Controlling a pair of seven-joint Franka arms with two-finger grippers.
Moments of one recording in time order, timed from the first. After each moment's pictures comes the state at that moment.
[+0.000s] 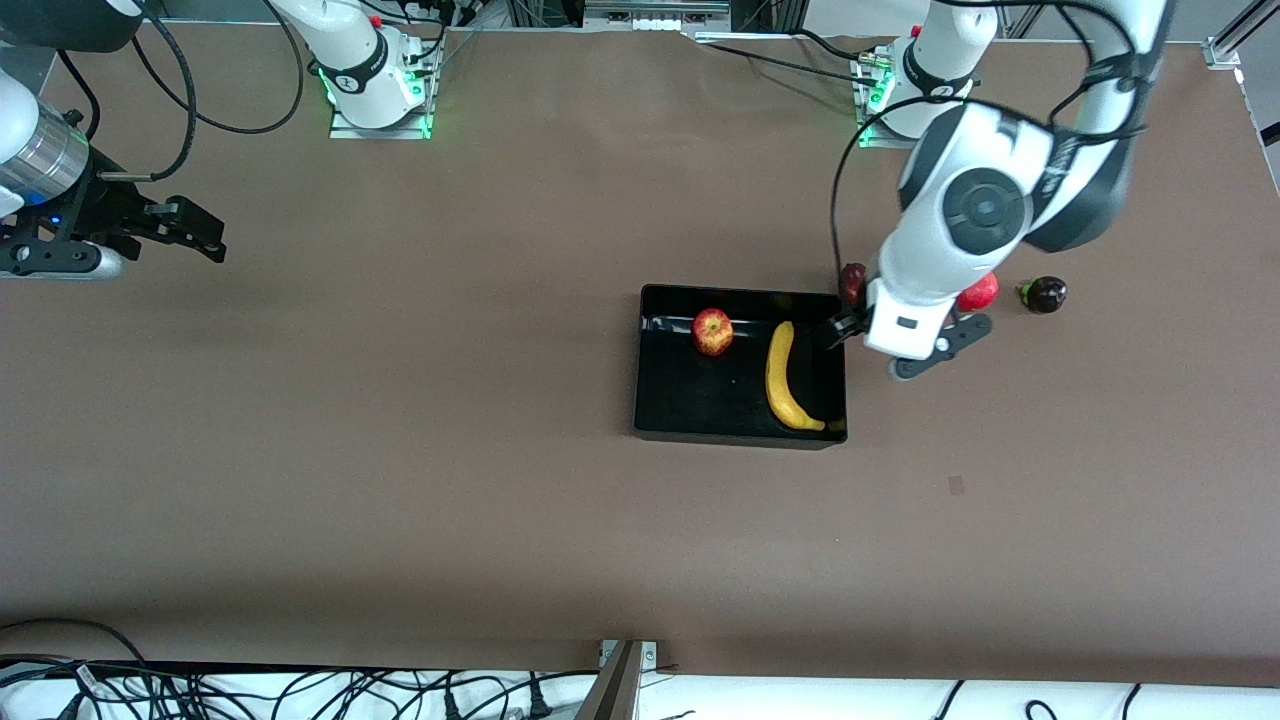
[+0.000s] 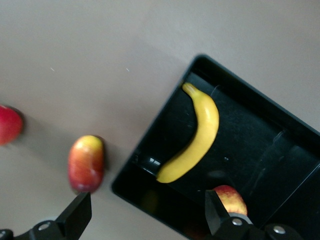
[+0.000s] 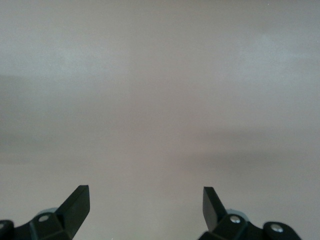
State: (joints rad) left arm -0.31 0.29 -0.11 -1.79 -0.01 1.97 -0.98; right arm 0.10 -0.02 -0.04 -1.72 -0.04 1.67 0.07
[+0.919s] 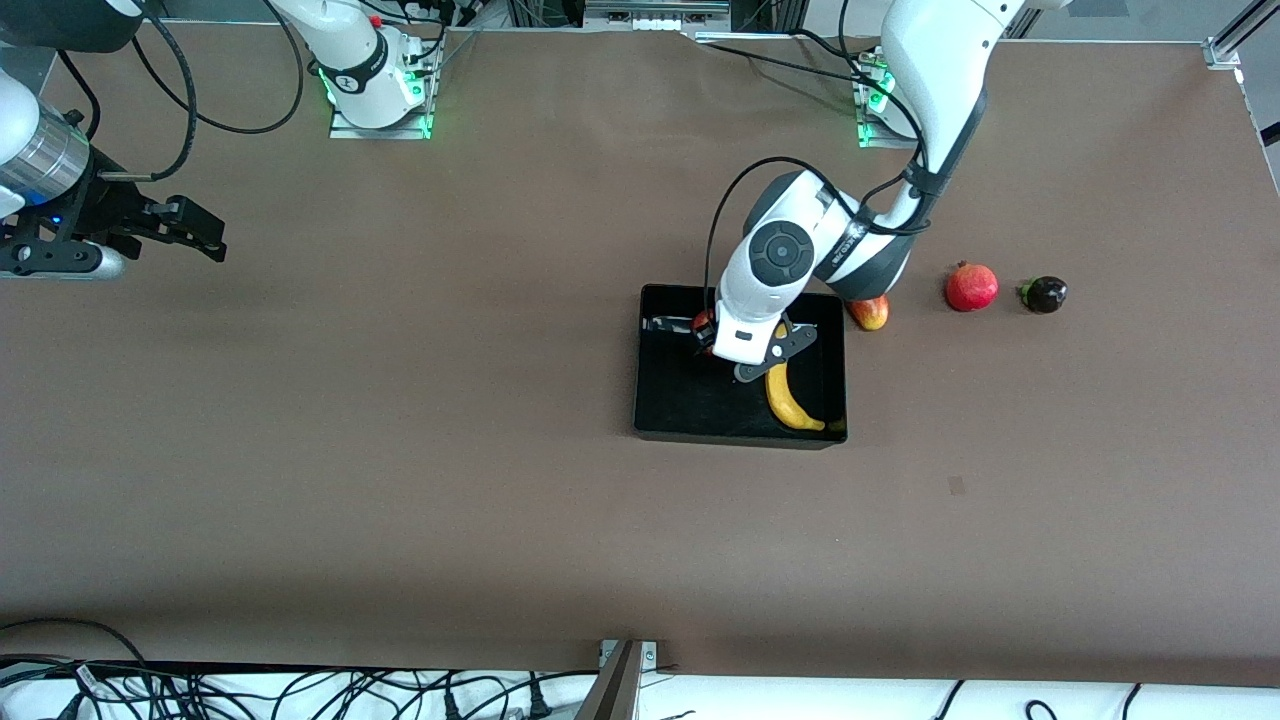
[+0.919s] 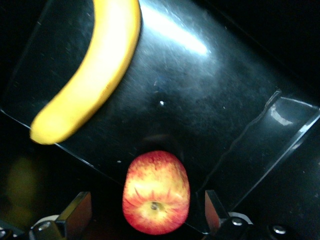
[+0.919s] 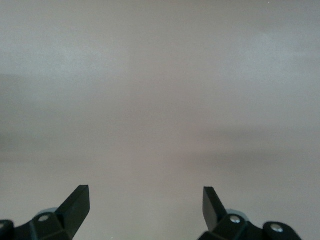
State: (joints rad) left arm -0.43 0.55 -0.21 -1.80 -0.05 2.28 -1.17; right arm 0.10 -0.02 -0.04 -1.72 -0.04 1.67 0.07
